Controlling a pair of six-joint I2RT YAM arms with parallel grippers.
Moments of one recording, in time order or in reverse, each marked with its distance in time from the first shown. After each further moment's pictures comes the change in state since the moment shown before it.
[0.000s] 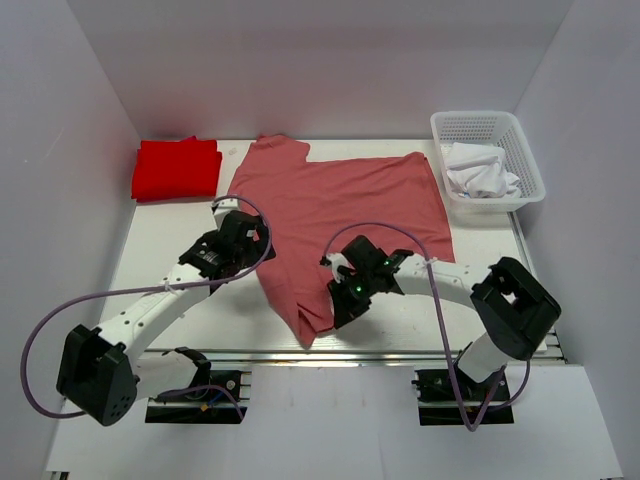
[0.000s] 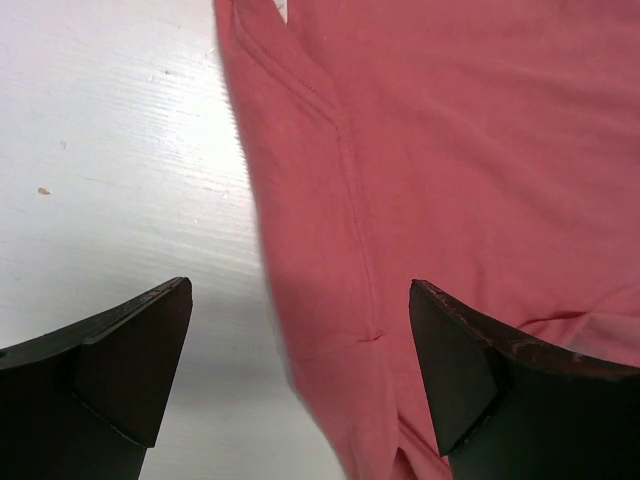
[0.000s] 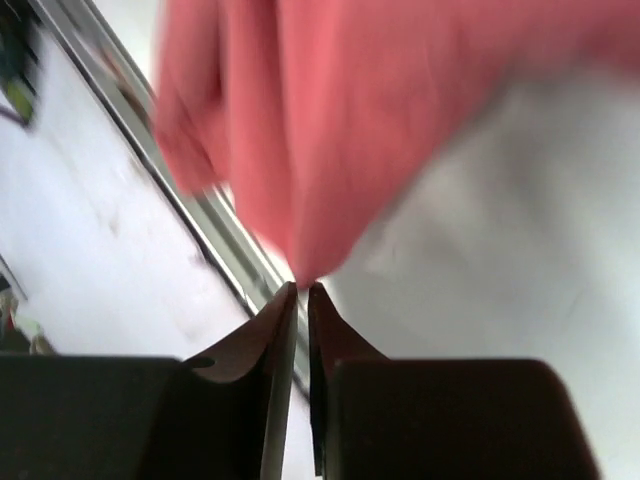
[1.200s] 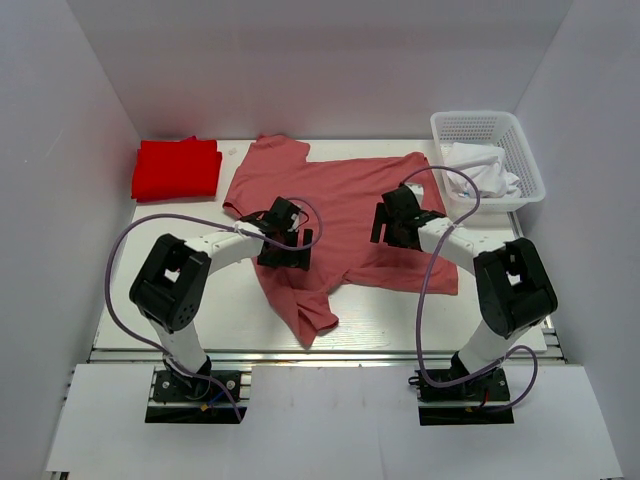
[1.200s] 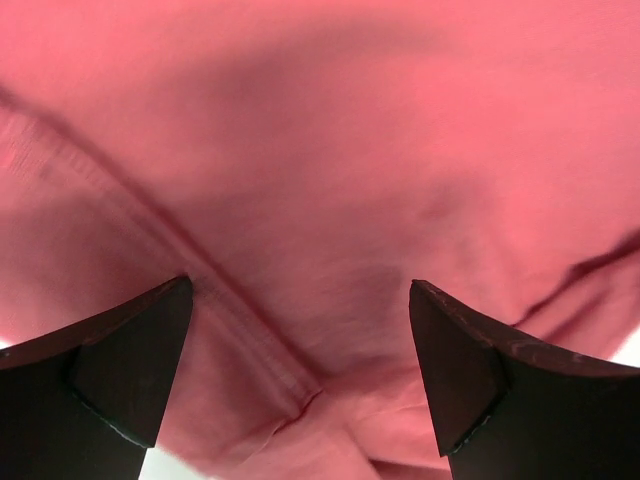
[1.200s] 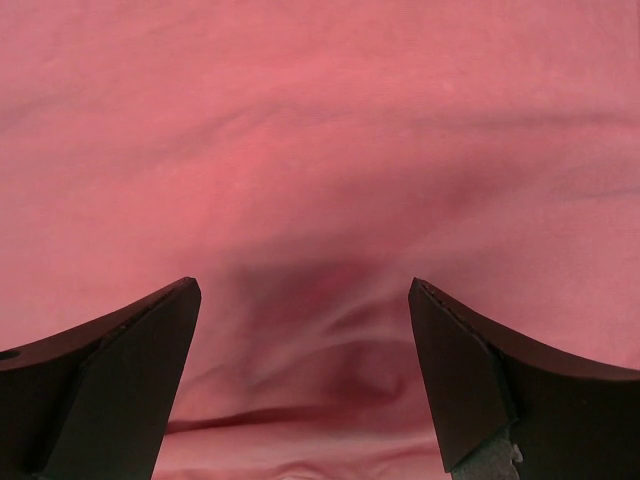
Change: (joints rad) left arm -0.033 0.612 0.260 0.056 0.380 0.295; right arm -0.376 0.085 0.161 0.075 0.850 0.269
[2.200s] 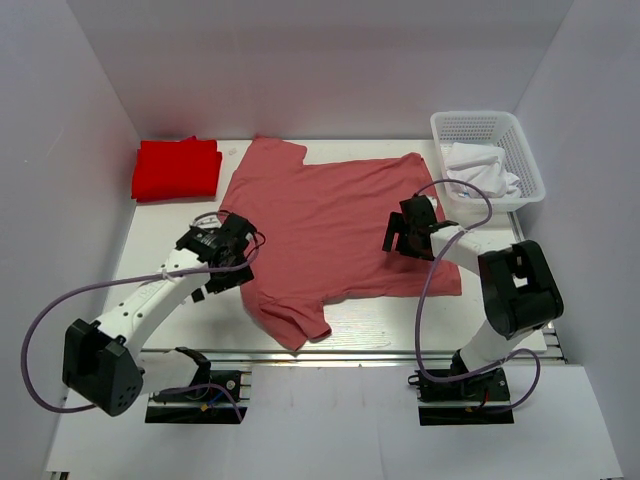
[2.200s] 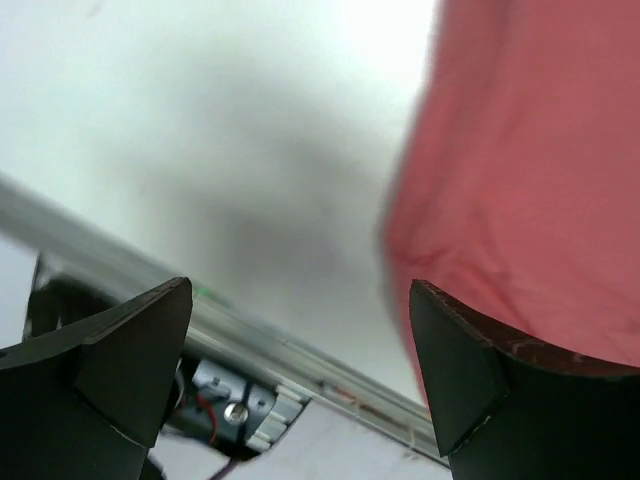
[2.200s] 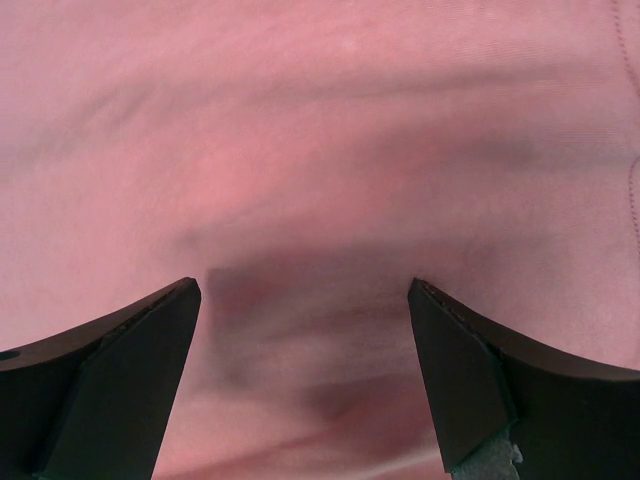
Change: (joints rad) left arm 0.056 -0.547 -0.101 -0.787 -0.462 -0.576; right arm -0.116 -0.004 -0.115 0.065 -0.100 -0.005
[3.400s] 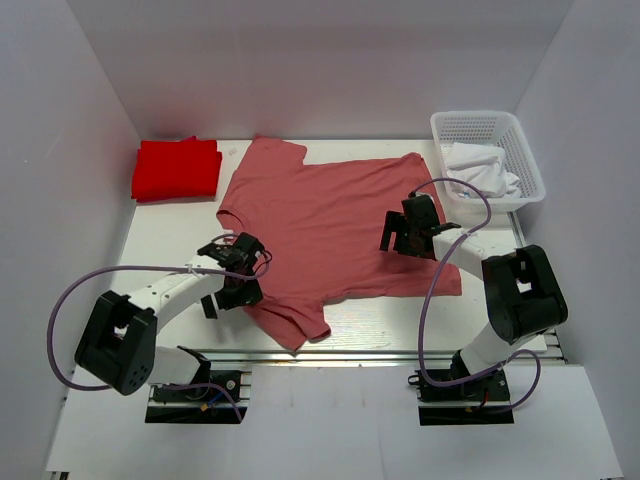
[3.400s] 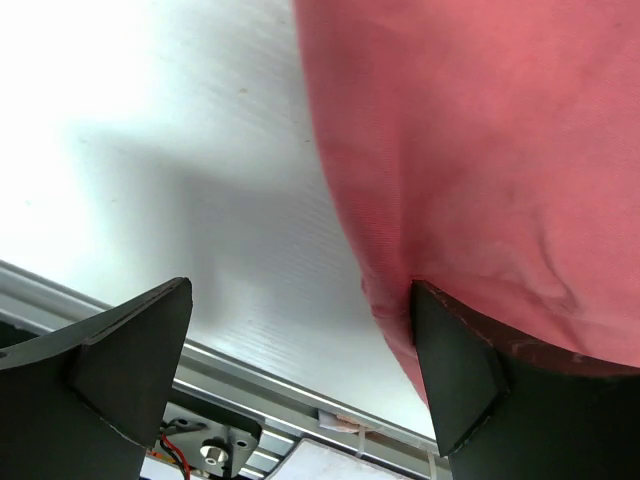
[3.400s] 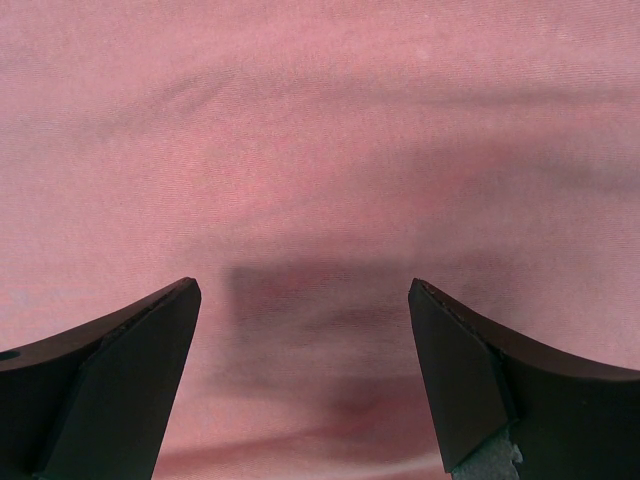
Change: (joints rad) left arm -0.002 0.125 -0.218 0.310 0.139 0.094; right arm 0.000 -0.048 -0.037 0.062 -0.102 -0.058
